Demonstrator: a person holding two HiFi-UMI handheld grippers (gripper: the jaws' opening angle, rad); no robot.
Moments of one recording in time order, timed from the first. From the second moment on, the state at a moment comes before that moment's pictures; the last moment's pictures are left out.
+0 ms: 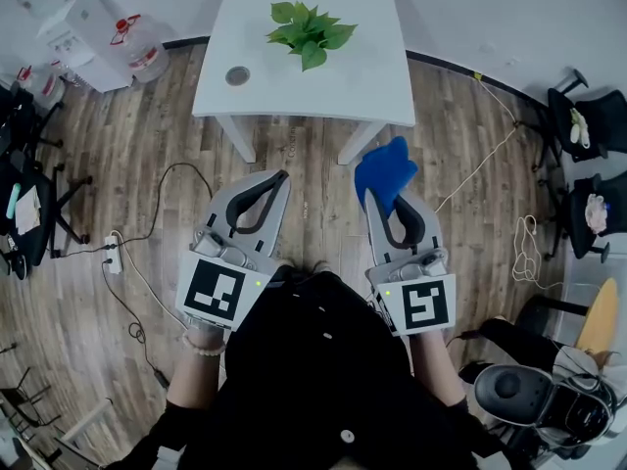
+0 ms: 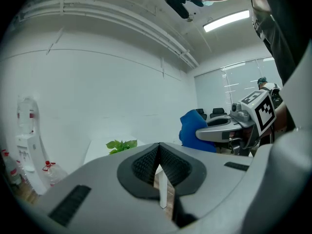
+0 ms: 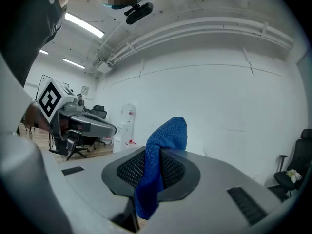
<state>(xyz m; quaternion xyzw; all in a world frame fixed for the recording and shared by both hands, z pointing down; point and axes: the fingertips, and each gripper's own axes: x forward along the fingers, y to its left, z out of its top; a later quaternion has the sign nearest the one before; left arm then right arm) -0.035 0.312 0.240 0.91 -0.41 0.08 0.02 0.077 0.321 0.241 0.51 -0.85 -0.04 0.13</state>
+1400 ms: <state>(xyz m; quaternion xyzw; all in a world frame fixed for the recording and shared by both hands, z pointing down) -0.105 0.297 0.247 0.90 -0.43 0.07 0.01 0.023 0.301 0.250 0.51 -0.85 -0.05 0.13</state>
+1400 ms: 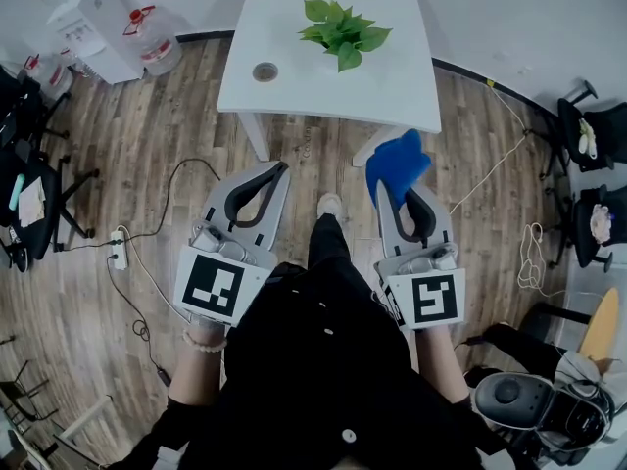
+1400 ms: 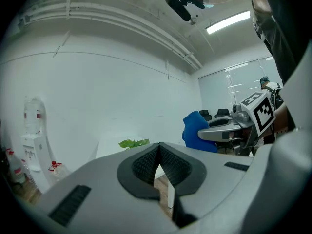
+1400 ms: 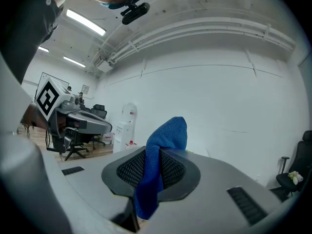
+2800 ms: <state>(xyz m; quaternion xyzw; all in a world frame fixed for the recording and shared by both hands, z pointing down) -0.035 0.034 0.240 0.86 -0.51 0.09 0.01 0.114 0.022 0.264 0.46 -0.88 -0.03 0.13</state>
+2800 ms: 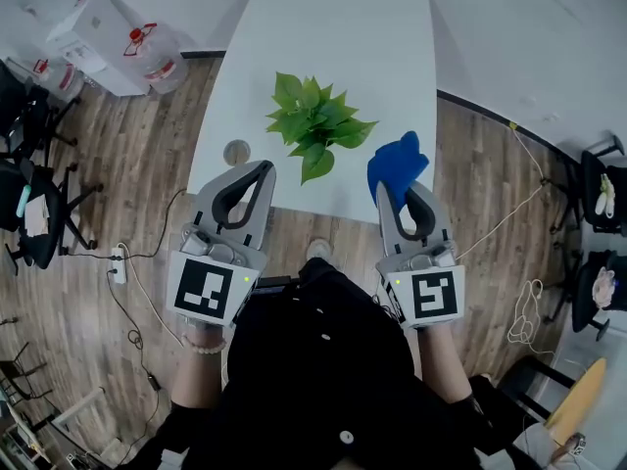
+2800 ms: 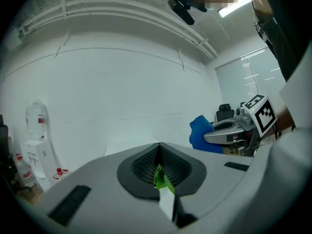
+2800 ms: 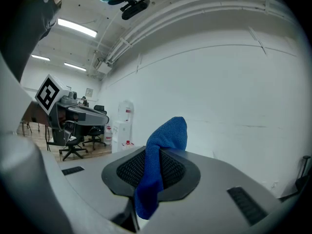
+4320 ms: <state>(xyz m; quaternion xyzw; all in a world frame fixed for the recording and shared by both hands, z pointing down) -0.049 -0.049 0.275 0.87 -0.48 0.11 0.01 0.133 -0.041 0.308 0.50 -0.85 0.04 0.16</state>
